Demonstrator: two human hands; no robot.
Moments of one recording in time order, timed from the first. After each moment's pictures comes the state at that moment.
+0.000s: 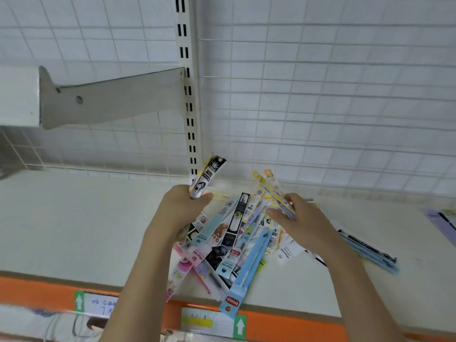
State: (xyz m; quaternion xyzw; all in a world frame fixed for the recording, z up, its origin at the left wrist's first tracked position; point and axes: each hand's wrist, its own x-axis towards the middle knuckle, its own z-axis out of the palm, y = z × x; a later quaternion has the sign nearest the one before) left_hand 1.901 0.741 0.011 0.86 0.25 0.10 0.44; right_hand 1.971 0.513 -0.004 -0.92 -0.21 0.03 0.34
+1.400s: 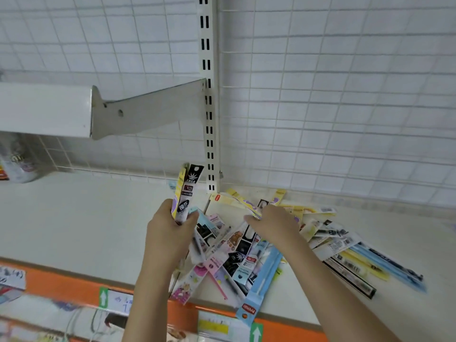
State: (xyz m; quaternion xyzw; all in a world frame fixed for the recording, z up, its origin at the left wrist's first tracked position) left_hand 1.842 0.741 0.000 0.79 0.28 0.30 0.46; right_hand 1.987 0.601 -0.023 -0.96 -0.20 0.07 0.16
